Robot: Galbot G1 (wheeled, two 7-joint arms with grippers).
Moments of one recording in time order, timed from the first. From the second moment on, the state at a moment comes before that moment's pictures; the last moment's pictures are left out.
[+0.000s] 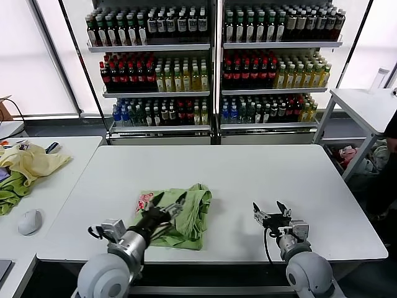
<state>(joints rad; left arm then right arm) 1.23 -1.11 -0.29 -2.18 -0.82 0.47 -0.31 -1.25 1.16 0.38 1.97 0.47 -0.48 0.22</state>
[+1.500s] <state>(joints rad) 1.22 -1.16 -0.46 -1.75 -1.11 0.43 -0.06 -1.32 1.15 0.44 2.03 0.45 -0.48 0.22</state>
